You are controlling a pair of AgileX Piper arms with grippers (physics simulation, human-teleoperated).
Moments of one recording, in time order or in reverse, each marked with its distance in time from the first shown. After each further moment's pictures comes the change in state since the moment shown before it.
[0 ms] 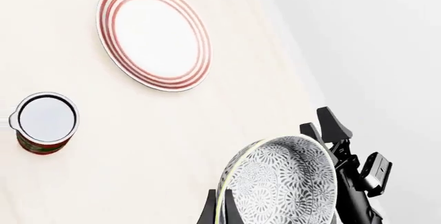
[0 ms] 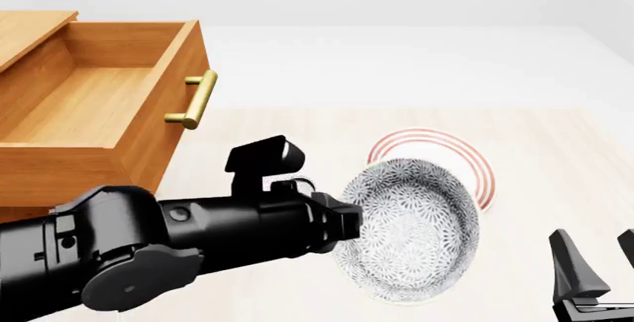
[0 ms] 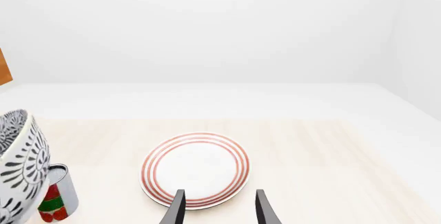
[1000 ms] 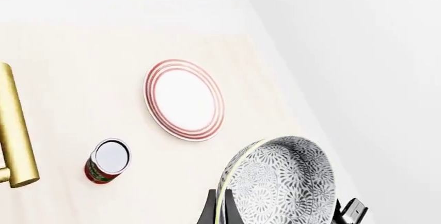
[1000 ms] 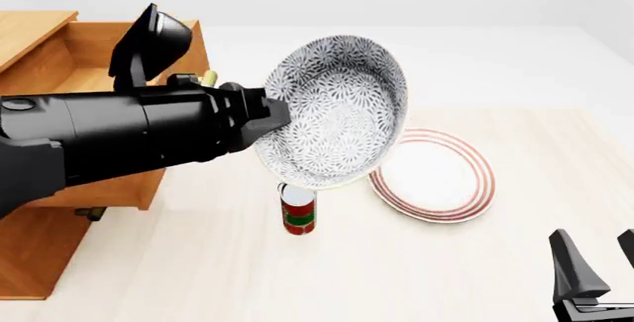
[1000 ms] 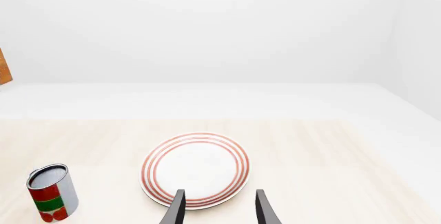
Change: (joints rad) left arm 0.210 -0.179 -0.201 0.260 0.095; right arm 0.000 0.000 0.000 0.000 0.000
